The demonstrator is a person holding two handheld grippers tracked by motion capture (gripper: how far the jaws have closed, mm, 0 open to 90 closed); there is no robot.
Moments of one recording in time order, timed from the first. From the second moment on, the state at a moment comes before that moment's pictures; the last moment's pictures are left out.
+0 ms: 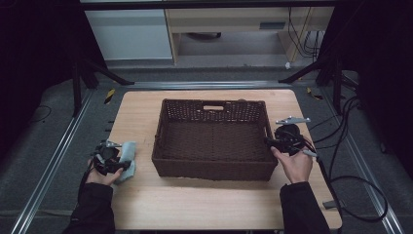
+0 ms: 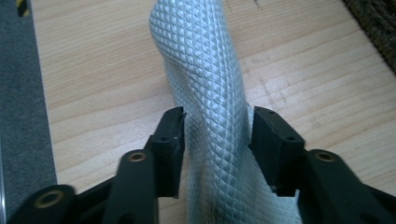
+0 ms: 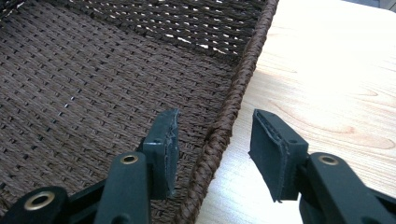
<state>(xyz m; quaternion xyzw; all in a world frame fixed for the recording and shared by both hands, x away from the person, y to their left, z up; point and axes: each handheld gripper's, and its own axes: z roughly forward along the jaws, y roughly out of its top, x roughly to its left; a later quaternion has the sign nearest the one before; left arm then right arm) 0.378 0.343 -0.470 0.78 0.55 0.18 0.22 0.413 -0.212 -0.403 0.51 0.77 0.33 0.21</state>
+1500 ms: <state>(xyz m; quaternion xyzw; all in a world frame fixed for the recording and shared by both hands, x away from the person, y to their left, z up) 0.391 0.247 -0.393 0.82 0.46 0.14 0.32 0.416 -0.211 -0.400 0.51 0.77 0.32 0.20</state>
